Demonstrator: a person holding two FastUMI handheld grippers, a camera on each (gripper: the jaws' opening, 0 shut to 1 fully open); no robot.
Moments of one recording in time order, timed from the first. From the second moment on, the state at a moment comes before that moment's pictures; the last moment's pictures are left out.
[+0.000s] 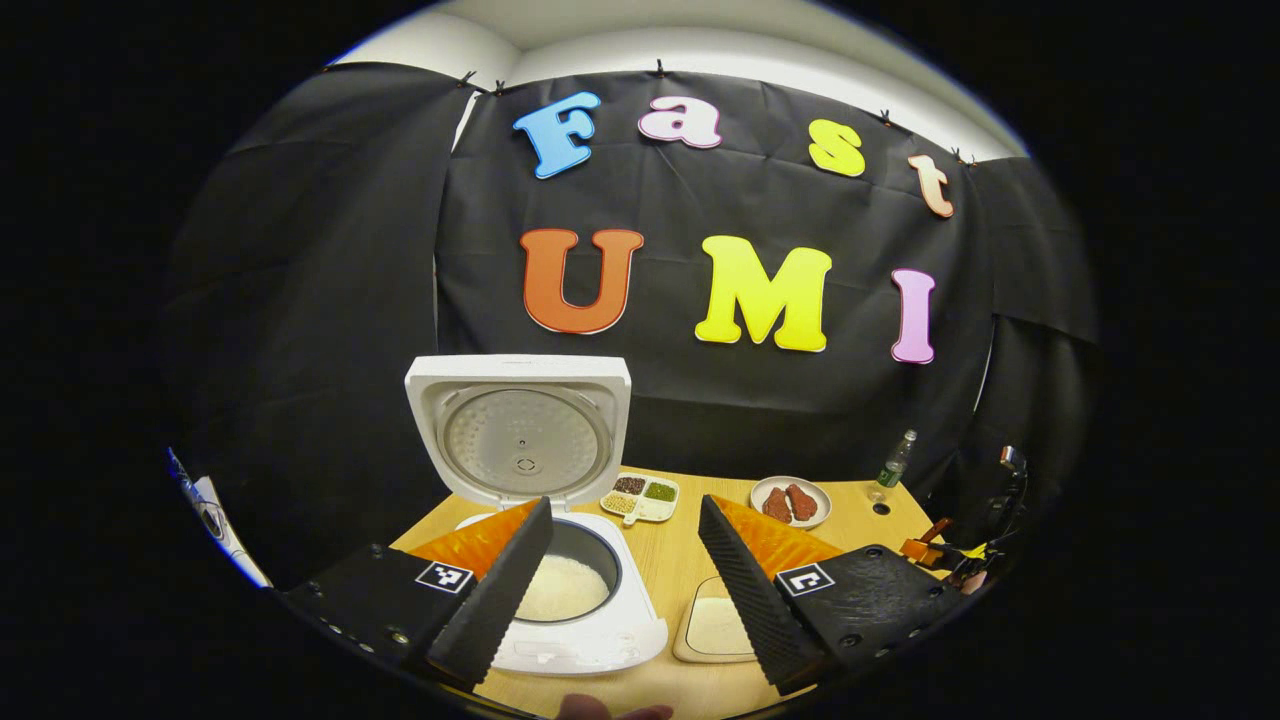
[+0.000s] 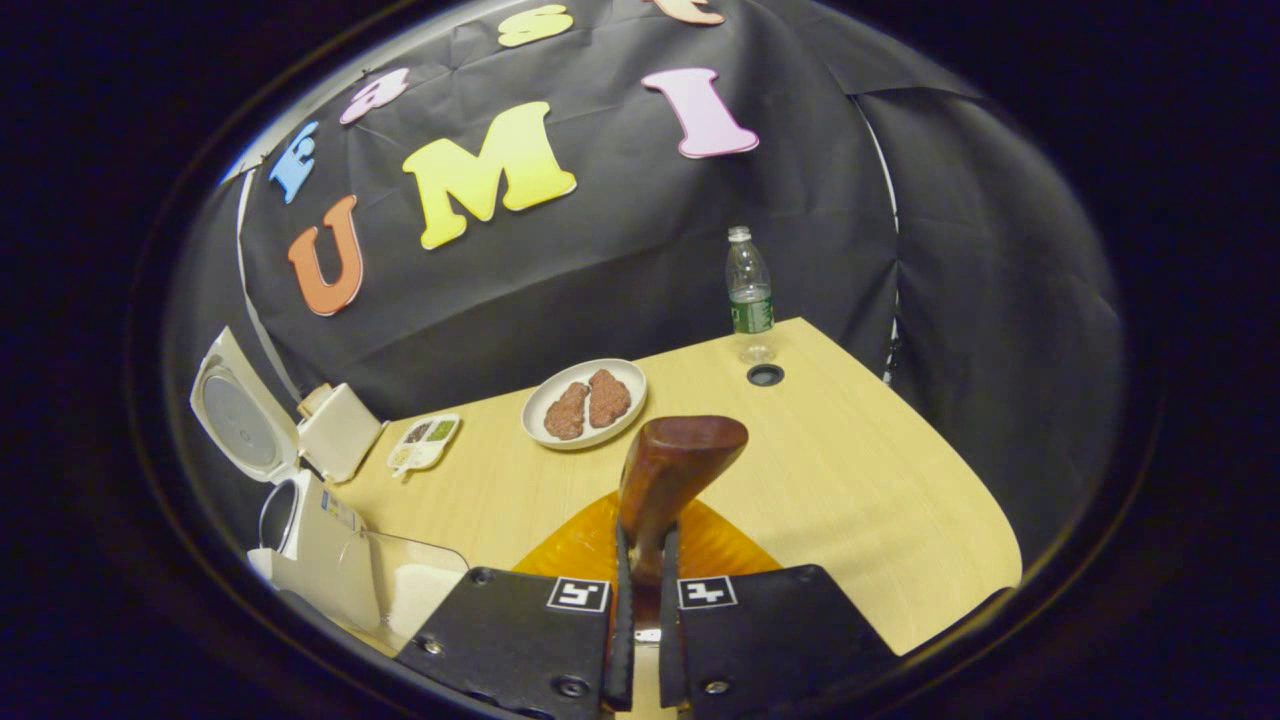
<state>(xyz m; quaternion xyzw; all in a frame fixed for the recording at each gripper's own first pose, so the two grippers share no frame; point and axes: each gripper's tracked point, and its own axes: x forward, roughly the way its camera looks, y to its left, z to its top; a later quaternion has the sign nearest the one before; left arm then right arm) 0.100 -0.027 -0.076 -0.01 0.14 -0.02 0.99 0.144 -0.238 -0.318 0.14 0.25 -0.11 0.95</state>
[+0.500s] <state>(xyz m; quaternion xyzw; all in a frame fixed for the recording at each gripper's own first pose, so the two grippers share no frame) 0.100 -0.021 -0.056 -0.01 0.11 -0.04 0.99 0.130 -0.237 -0.294 0.14 0.24 -0.12 0.95</state>
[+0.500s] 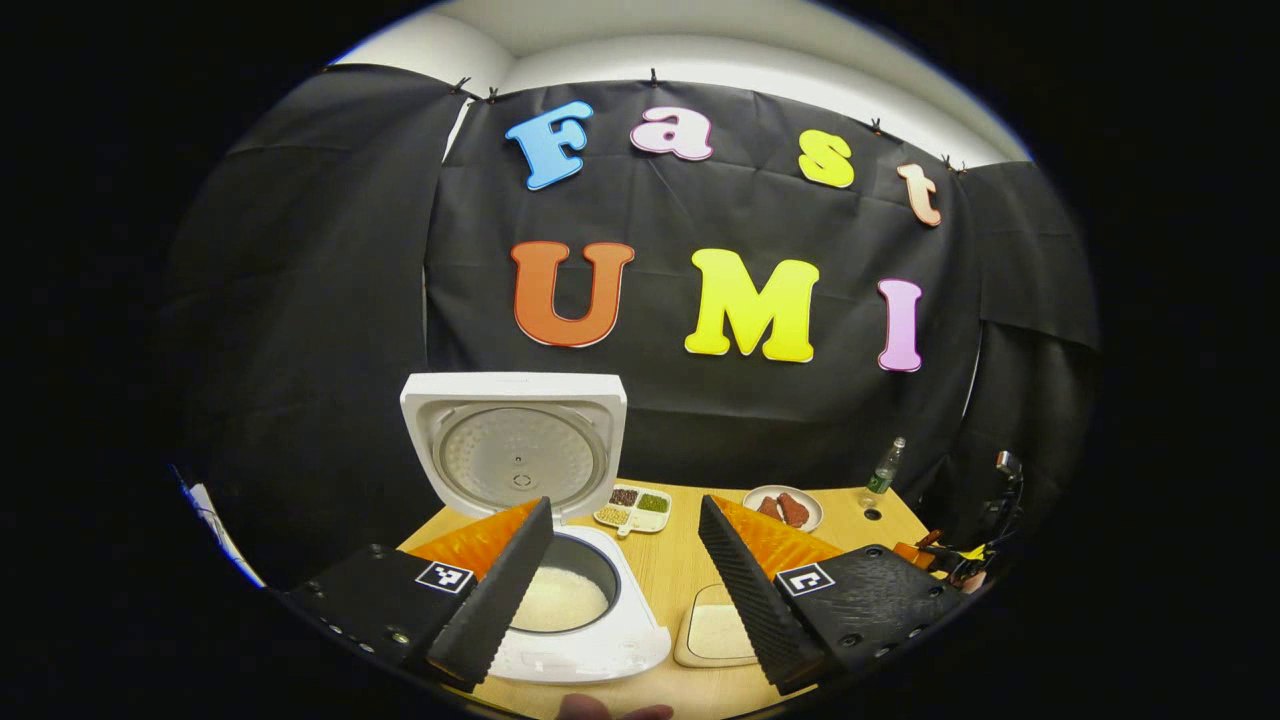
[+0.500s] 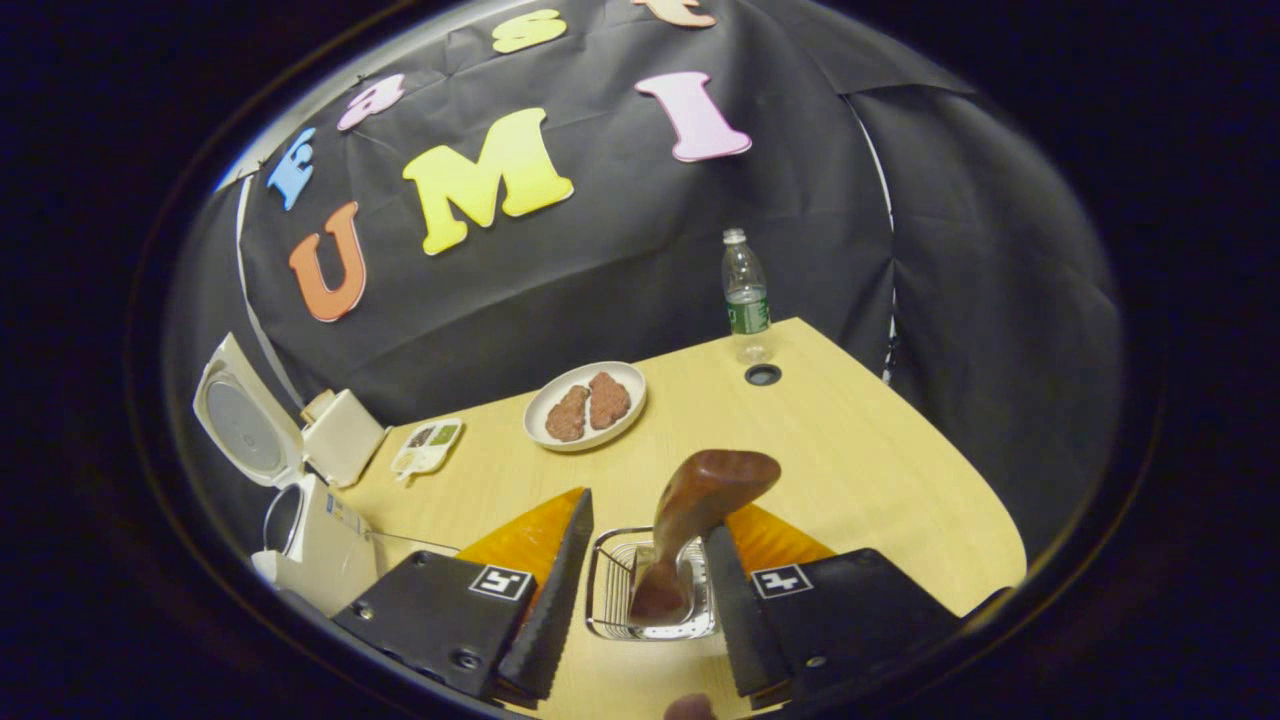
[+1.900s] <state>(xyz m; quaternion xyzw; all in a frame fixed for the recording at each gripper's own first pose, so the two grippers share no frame) 0.305 0.101 -0.030 -0.01 0.14 0.07 0.99 -0.020 -0.231 -0.095 0.03 0.09 -0.24 0.97</state>
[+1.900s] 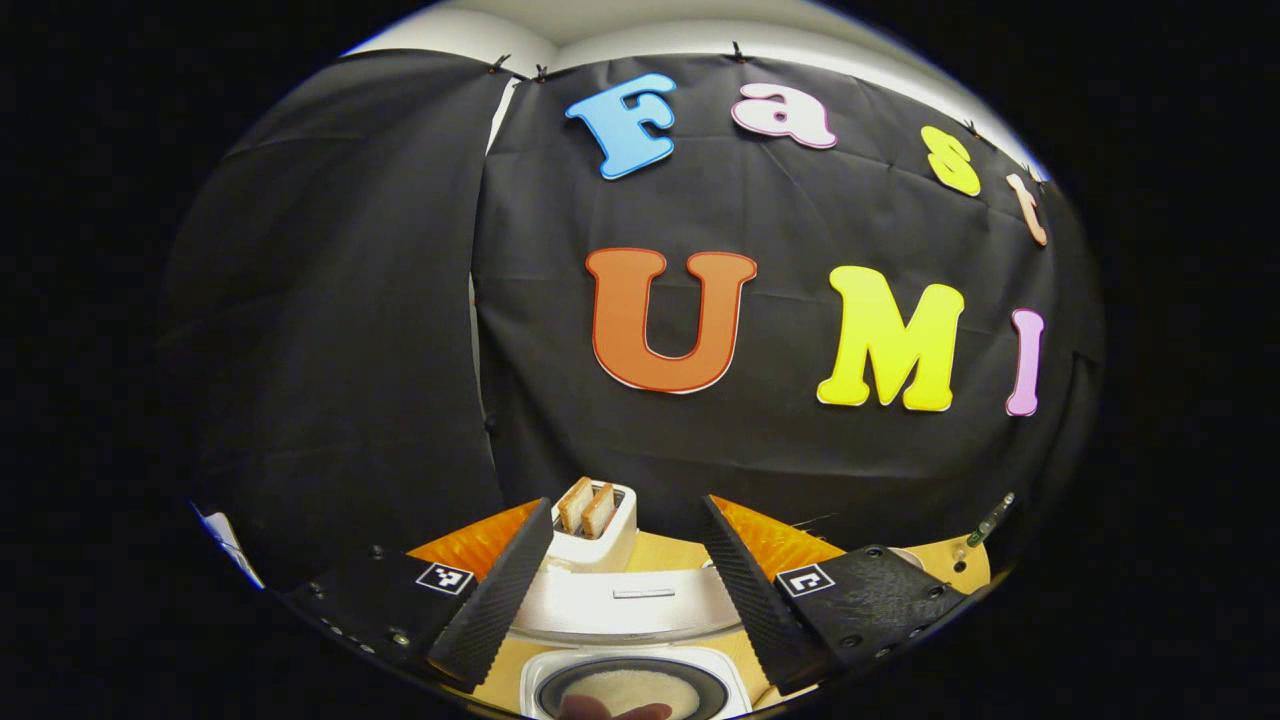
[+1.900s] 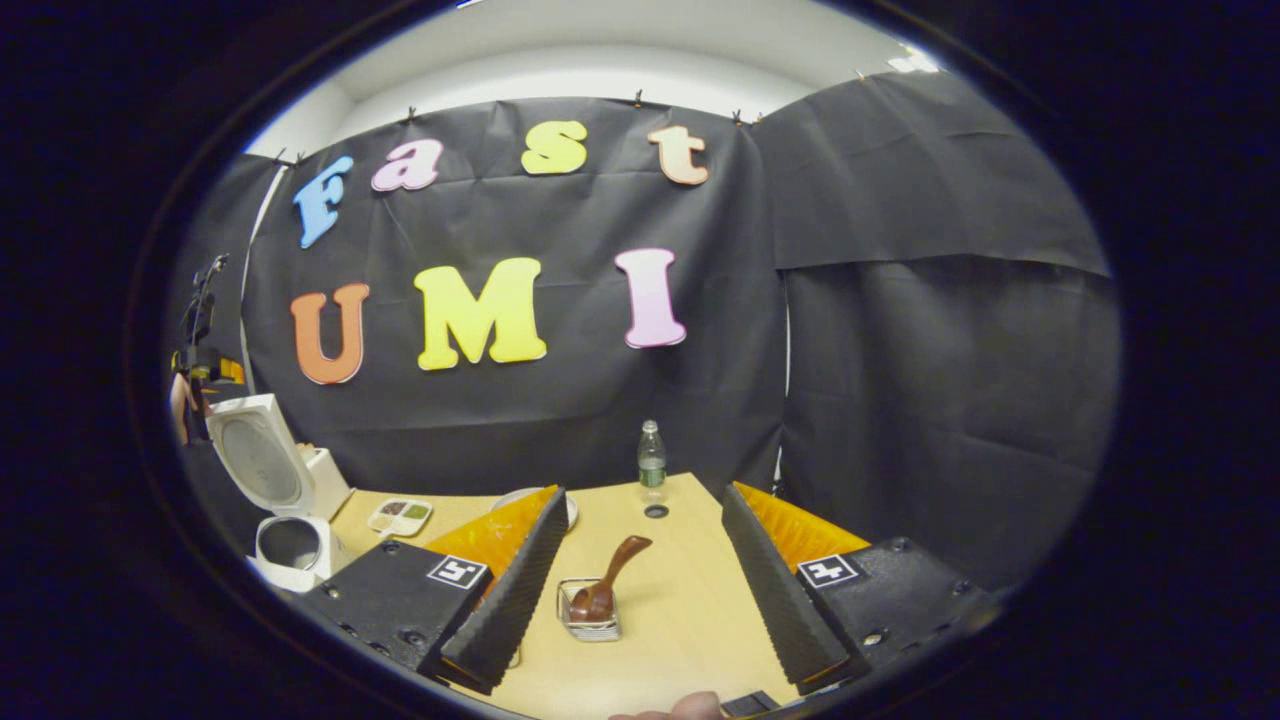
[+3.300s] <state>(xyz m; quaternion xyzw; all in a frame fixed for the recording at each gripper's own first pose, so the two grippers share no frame) 0.115 0.039 -0.201 -0.07 0.38 0.03 0.92 0.013 -0.145 -0.095 0.02 0.10 -0.05 0.99</state>
